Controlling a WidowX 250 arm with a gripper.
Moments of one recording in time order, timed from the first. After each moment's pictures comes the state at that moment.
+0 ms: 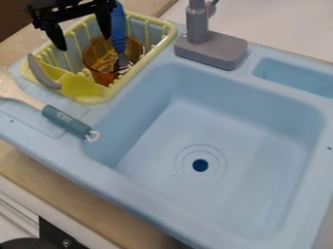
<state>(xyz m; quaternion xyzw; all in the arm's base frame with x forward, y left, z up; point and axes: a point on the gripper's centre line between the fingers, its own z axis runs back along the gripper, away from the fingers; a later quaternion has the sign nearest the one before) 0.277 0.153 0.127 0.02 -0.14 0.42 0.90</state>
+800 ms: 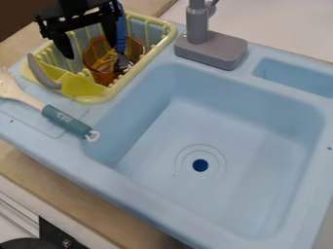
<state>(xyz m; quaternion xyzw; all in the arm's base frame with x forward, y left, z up) 0.279 0.152 0.112 0.01 -0.13 0.42 0.90</state>
